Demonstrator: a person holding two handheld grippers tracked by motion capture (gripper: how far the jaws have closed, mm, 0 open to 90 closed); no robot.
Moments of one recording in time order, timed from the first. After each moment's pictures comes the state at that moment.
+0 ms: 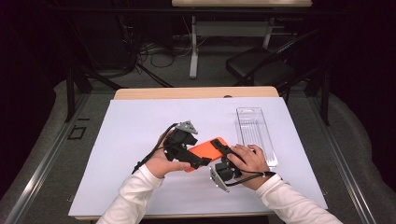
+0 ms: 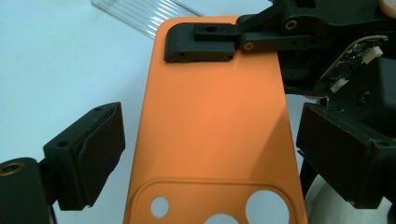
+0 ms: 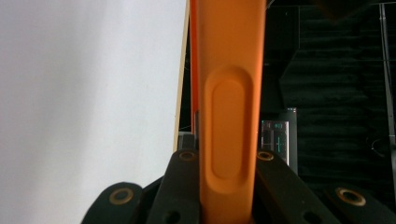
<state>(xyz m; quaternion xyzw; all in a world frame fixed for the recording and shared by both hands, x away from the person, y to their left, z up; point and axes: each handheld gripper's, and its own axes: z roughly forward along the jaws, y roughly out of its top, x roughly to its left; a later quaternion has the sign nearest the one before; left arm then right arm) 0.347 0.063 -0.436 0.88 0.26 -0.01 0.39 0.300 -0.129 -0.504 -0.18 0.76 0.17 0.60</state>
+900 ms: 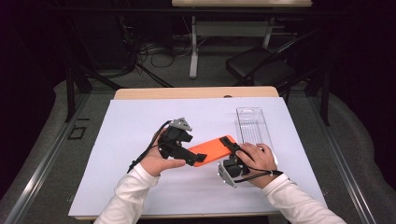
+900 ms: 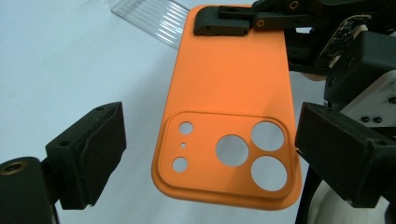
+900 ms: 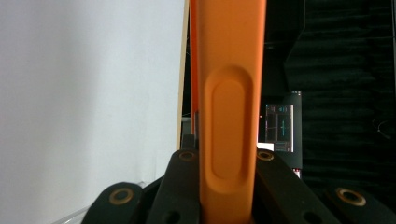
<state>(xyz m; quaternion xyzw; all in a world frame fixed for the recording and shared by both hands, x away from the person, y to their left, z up) 0.349 0.076 -0.428 0.88 0.27 0.00 0.40 0.307 -0.151 -0.506 -0.15 0.77 0.16 0.60</state>
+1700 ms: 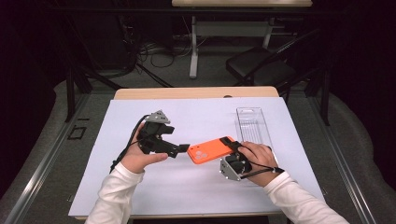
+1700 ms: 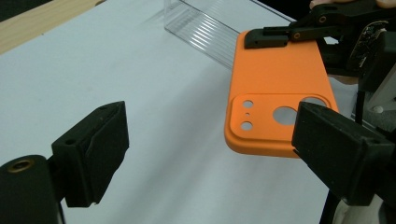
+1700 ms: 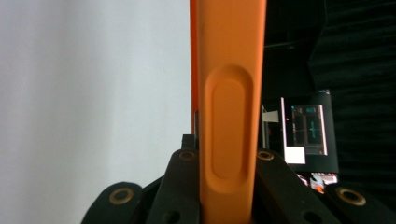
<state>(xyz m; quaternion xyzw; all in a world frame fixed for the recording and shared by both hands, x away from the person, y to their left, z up) 0.348 0.127 -0.409 0.85 0.30 0.06 0.42 0.314 -0.156 -0.497 -0.13 0.80 0.20 0.55</state>
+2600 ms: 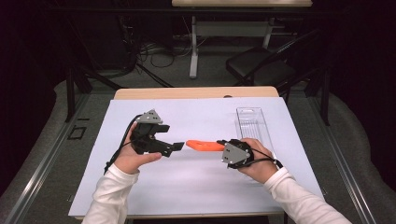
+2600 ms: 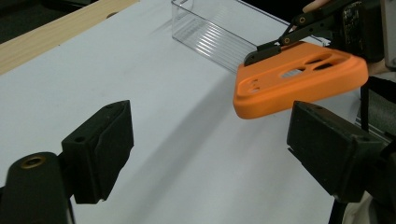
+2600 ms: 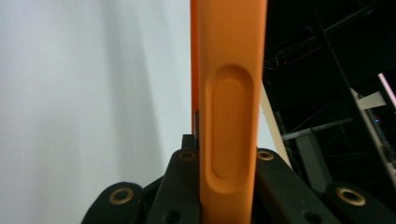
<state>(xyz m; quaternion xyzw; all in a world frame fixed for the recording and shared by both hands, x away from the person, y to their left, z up) 0.346 0.137 -0.409 0.85 0.29 0.07 0.43 0.334 -0.162 -0.487 -0.01 0.86 0.33 0.38</state>
